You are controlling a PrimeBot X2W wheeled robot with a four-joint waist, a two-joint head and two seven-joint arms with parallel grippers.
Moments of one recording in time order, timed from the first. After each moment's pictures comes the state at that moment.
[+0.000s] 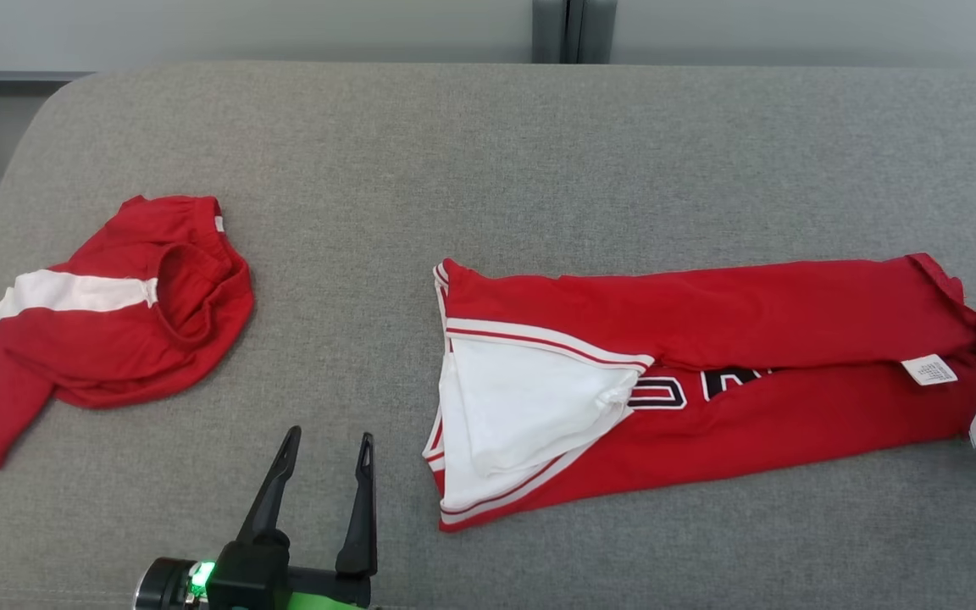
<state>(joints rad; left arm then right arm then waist) 0.11 0.05 -0.25 0.01 -0.11 0.03 -0.26 -0.51 -0.45 -0.02 0.95 0.34 0.13 -0.12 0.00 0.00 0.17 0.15</state>
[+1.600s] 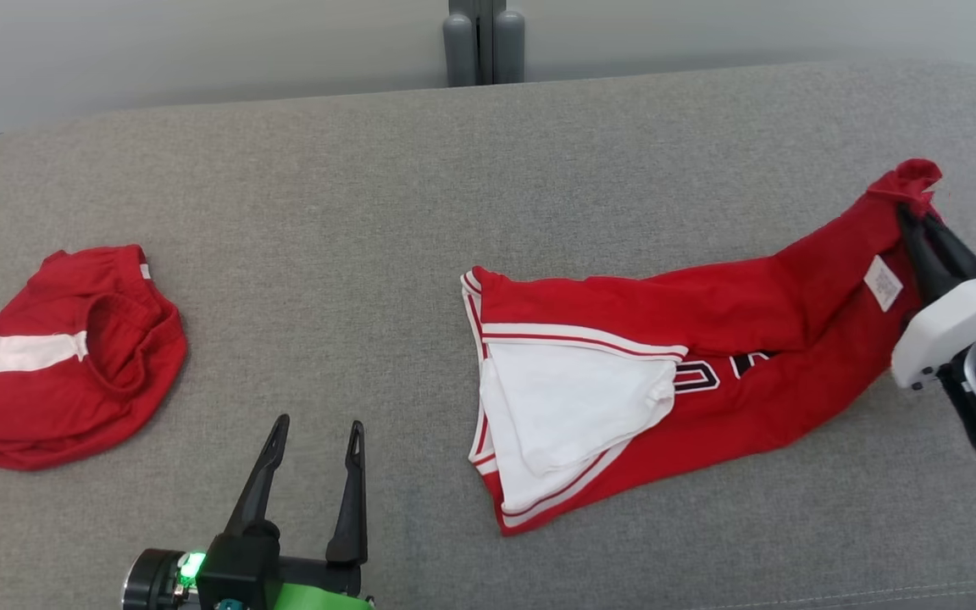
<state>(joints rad) 0.09 0.05 -0.23 0.01 -0.09 0.02 -0.26 -0.49 -0.49 0.21 0.52 0.40 0.13 -0.11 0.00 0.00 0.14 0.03</state>
